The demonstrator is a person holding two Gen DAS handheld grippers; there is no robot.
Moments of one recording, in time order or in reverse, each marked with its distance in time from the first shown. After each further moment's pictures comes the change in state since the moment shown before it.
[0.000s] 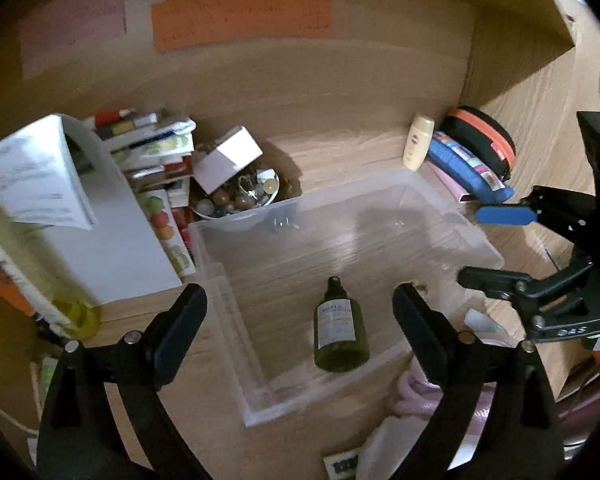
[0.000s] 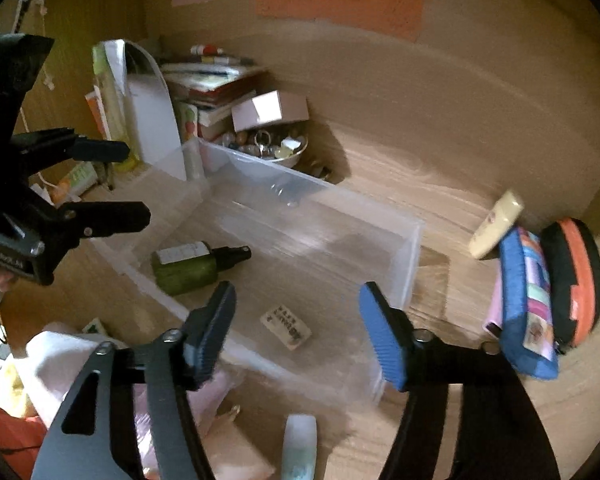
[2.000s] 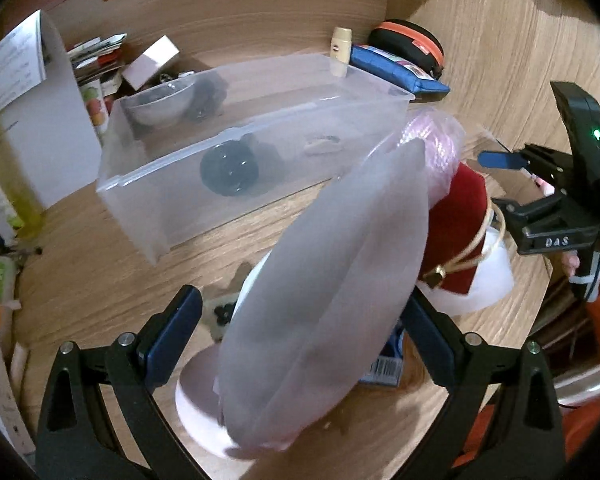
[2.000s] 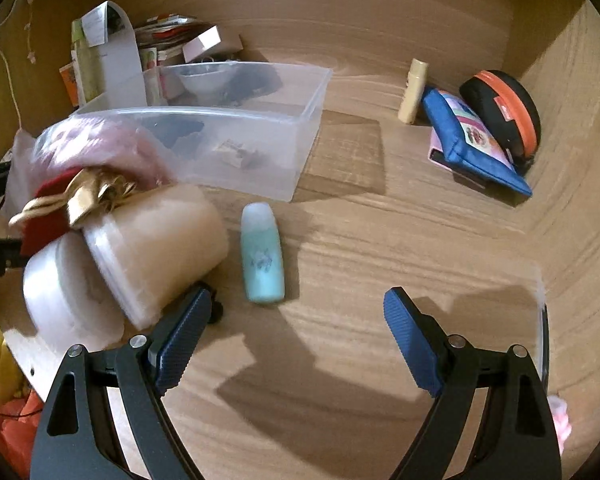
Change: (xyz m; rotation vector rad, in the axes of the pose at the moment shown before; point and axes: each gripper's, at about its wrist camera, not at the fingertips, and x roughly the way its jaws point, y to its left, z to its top) left arm -0.007 -0.070 -0.123 0.111 0.104 -0.107; right arm -0.027 -0.008 -0.142 0.167 0.022 -0.132
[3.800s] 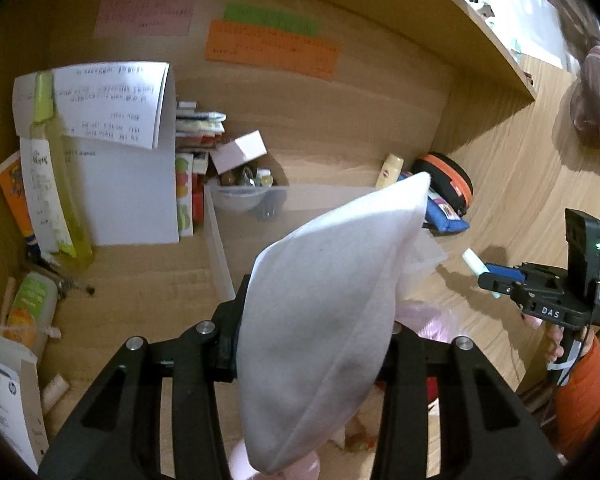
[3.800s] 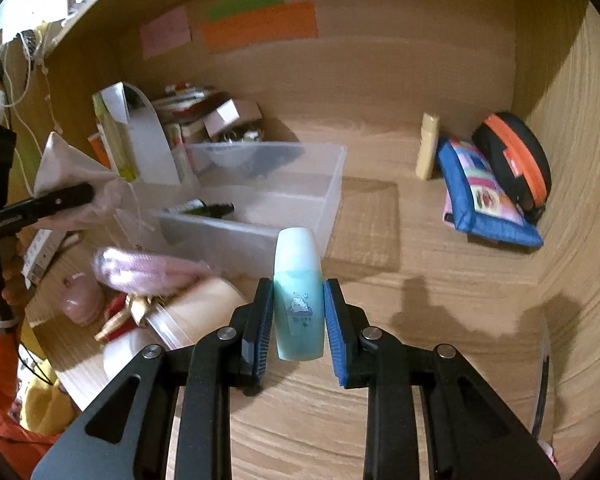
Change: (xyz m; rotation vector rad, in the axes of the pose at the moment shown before) left arm -0.069 0.072 0.043 -0.253 -0.299 -0.008; right arm -0.036 -0.014 0.048 0.066 -0.126 0.157
